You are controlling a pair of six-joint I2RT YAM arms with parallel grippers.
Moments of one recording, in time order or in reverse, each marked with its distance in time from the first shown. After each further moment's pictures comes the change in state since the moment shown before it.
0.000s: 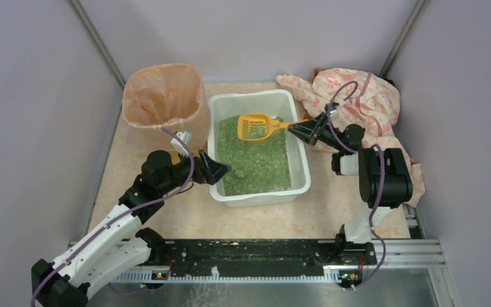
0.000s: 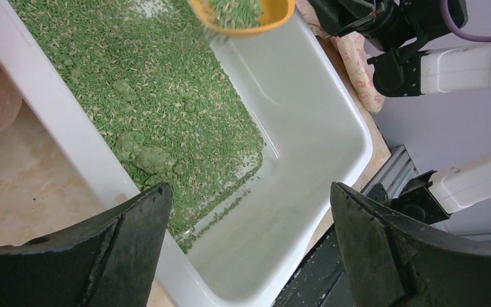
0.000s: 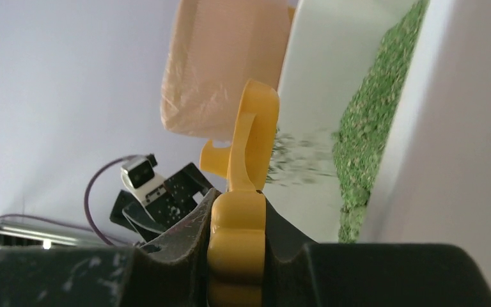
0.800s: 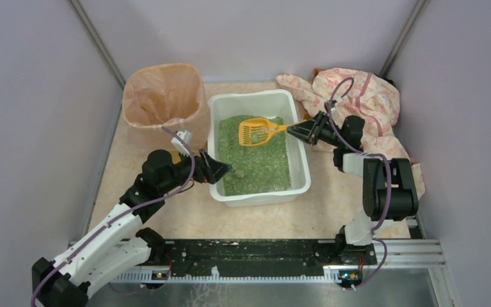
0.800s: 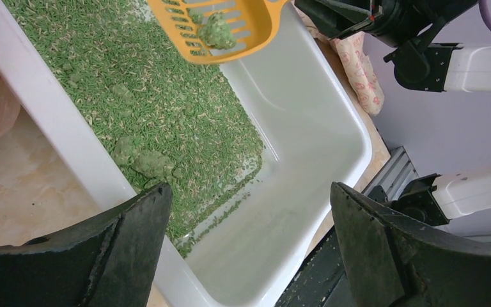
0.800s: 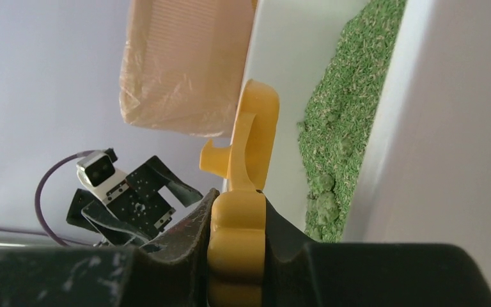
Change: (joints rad) left arm 0.000 0.020 0.001 0.018 0.002 0.000; right arm 0.045 -0.137 0.046 -0.463 0.005 -0.323
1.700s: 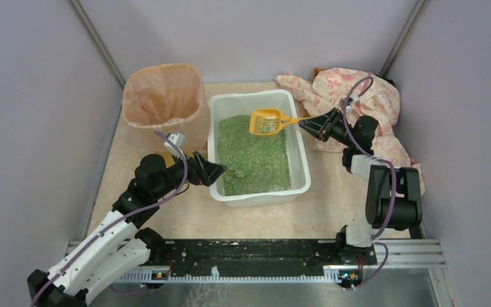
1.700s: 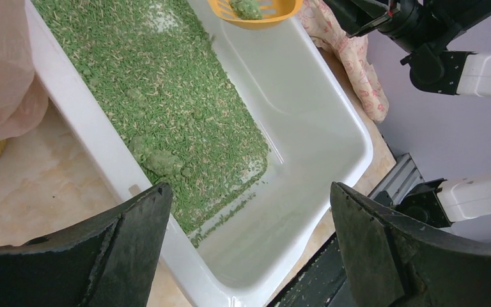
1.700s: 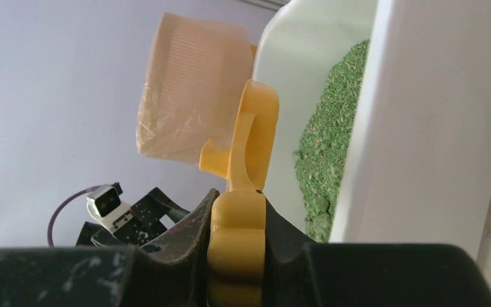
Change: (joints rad) left arm 0.000 -0.076 0.000 -0.061 -0.031 0.013; right arm -0.093 -0.056 -0.021 -0.005 0.024 0.025
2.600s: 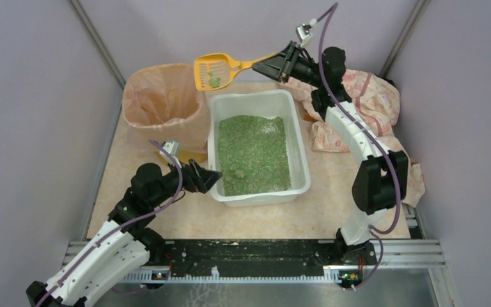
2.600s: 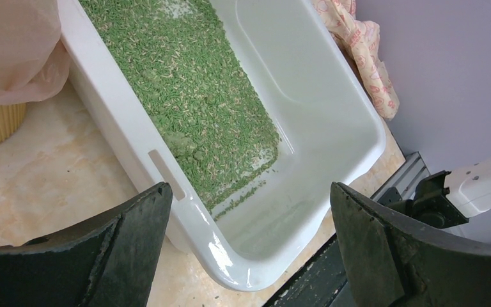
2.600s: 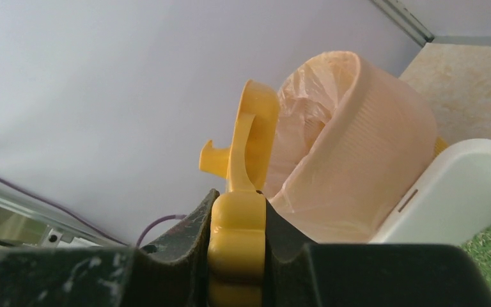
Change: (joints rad) left arm 0.000 -0.135 -0.068 -0.067 -0.040 0.000; right arm 0.346 0.113 0.840 -0.439 0.107 -0.066
